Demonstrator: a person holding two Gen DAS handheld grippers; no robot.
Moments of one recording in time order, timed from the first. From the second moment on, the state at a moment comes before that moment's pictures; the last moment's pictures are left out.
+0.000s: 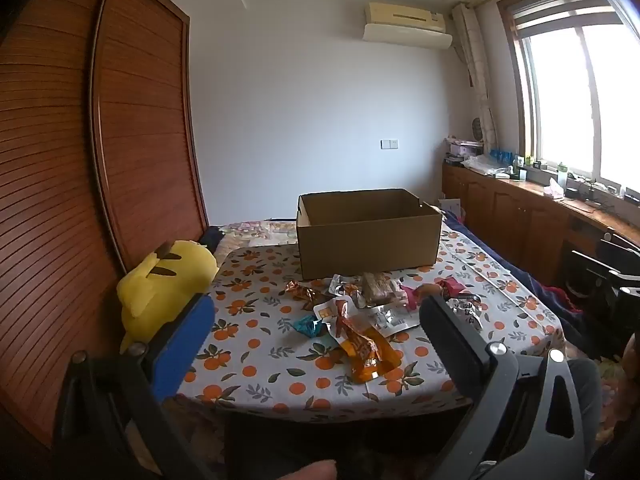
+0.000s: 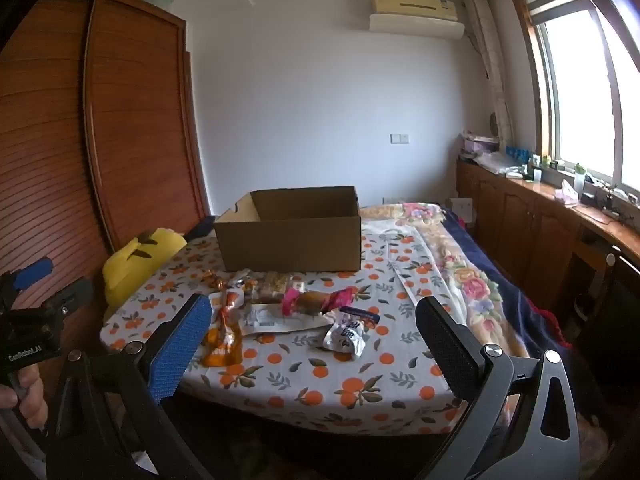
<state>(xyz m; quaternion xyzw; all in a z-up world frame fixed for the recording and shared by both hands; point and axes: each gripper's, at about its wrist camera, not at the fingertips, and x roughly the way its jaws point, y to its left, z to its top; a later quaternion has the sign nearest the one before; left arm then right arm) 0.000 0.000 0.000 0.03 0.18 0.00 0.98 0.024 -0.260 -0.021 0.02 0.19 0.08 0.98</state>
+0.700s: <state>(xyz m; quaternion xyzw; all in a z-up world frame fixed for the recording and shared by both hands) 0.000 0.003 0.010 0.03 0.17 0.00 0.98 0.024 -0.260 -0.021 0.01 0.19 0.08 0.98</state>
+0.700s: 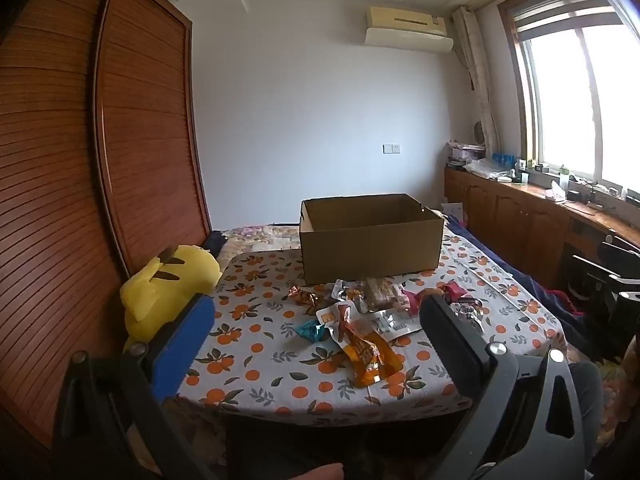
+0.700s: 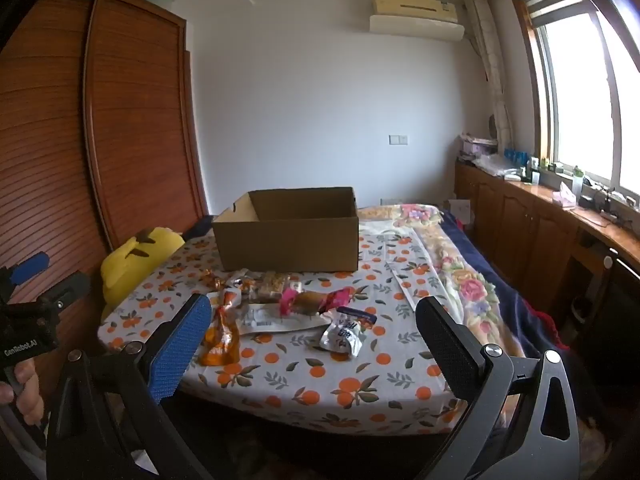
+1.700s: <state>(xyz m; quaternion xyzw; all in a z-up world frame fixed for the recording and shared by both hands) -0.003 0.003 0.011 0.03 0.17 0.00 0.99 0.022 -0.259 -0.020 0.01 0.19 0.08 0.98</state>
